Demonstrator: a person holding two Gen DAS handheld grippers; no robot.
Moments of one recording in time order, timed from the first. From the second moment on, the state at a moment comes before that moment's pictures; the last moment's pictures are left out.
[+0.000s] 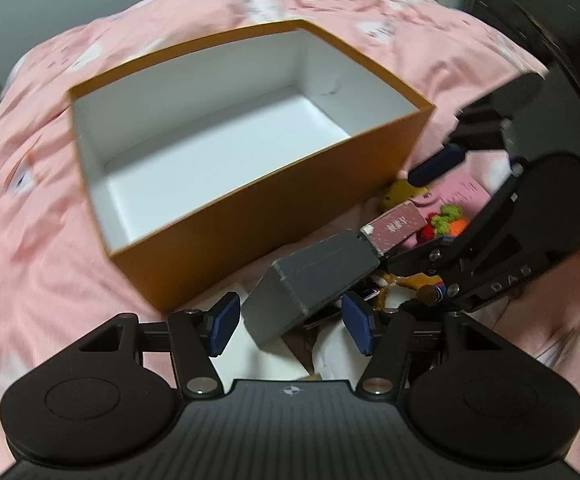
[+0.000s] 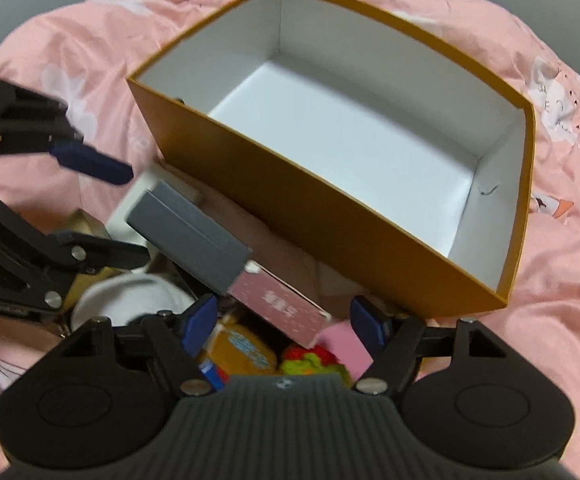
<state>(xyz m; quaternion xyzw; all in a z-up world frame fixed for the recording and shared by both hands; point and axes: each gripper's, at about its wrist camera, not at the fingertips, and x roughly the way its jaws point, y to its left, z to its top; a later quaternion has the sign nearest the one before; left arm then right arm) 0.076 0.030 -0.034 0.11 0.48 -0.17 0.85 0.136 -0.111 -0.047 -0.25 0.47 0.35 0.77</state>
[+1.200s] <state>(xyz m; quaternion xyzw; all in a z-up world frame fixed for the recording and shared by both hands) 0.058 0.055 0.014 -0.05 0.40 -0.13 0.91 0.158 -0.154 -0.024 -0.11 0.44 0.40 0.79</state>
